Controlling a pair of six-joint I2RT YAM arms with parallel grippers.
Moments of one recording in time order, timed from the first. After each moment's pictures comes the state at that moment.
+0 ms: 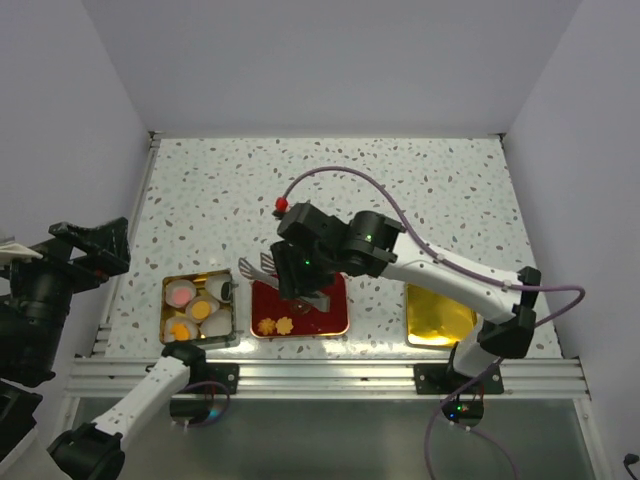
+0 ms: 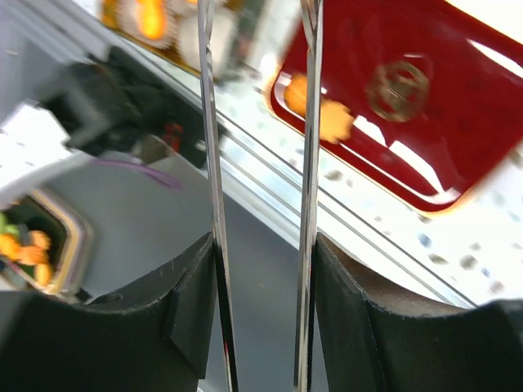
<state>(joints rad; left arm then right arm) -0.33 0.72 1.91 -1.20 -0.41 -0.36 1.20 1.68 1.85 -1.10 0.02 0.75</state>
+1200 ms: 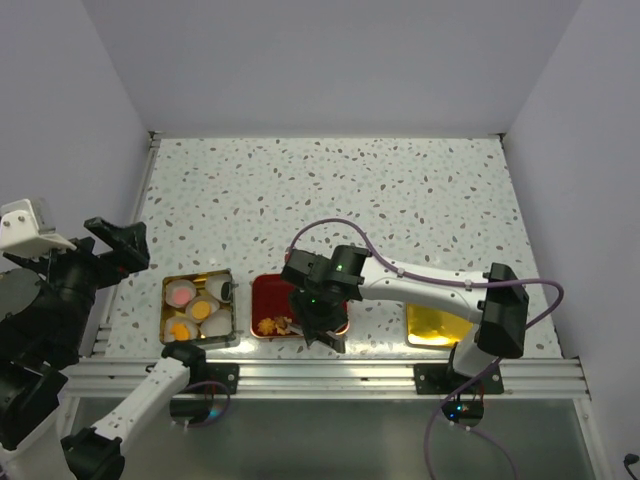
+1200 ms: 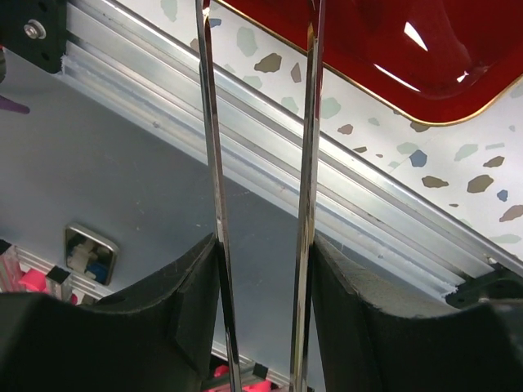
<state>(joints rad) -0.33 0.67 1.71 -1.18 -0.43 -0.36 1.22 1.65 1.42 -1.07 -0.11 0.77</state>
